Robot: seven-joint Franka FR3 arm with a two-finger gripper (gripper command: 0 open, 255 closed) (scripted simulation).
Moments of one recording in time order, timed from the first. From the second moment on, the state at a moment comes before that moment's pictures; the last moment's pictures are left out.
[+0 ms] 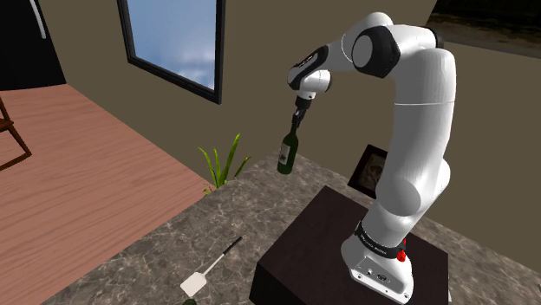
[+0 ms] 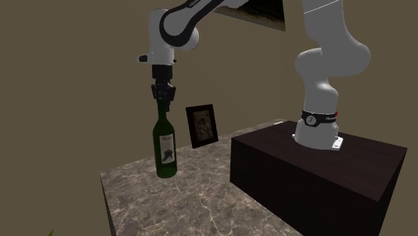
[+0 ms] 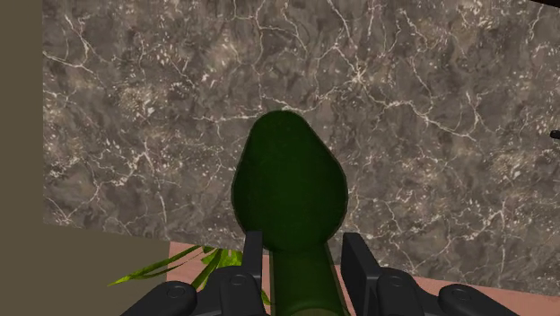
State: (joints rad) arm -0.26 0.39 -0.39 -1.88 0.23 2.27 -0.94
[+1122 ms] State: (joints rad) arm -0.24 0.29 -0.41 -1.78 0.17 2.07 -0.90
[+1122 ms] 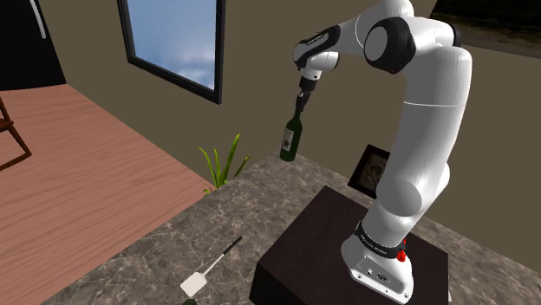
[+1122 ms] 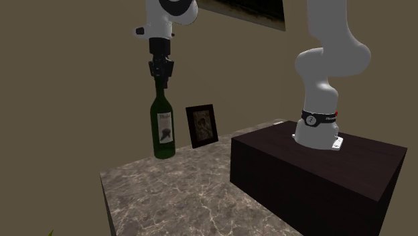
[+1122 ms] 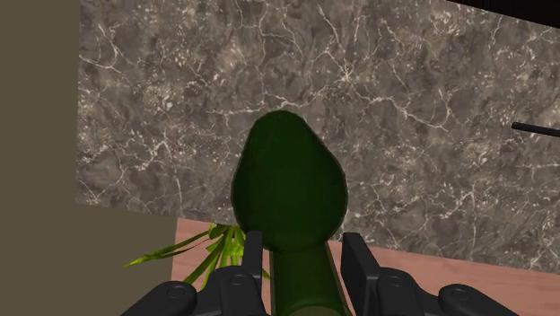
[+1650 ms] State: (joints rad) arm -0.24 0.26 -0.42 -1.72 0.15 1.98 -0.88
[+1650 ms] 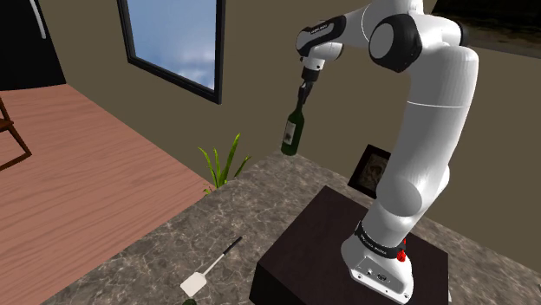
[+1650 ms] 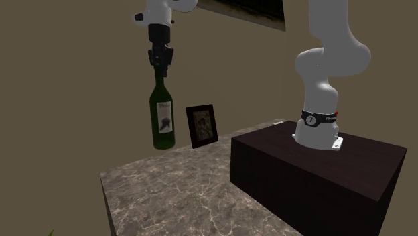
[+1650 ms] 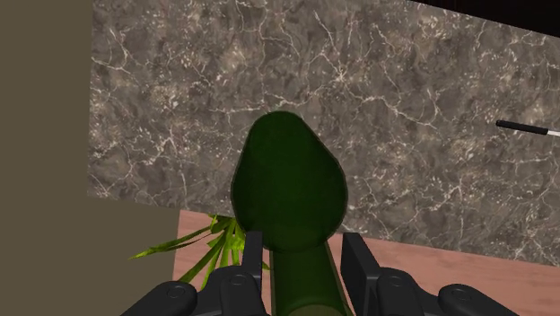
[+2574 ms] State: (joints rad) arm -0.24 0.23 -0.43 -1.56 0.13 1.80 -0.86
